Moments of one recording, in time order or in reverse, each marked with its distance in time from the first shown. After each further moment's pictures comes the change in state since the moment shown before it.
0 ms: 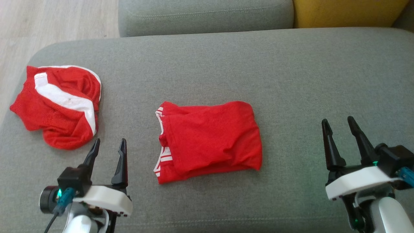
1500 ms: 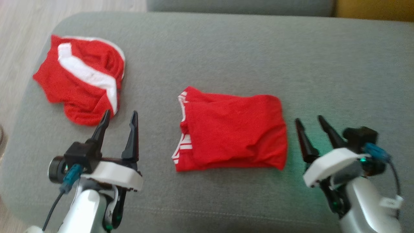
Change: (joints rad) left arm -0.116 -0.014 -0.045 -0.017 0.000 -0.011 -0.002; right arm -0.160 0.004 0.093 0.250 0.047 0.000 0.059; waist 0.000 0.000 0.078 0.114
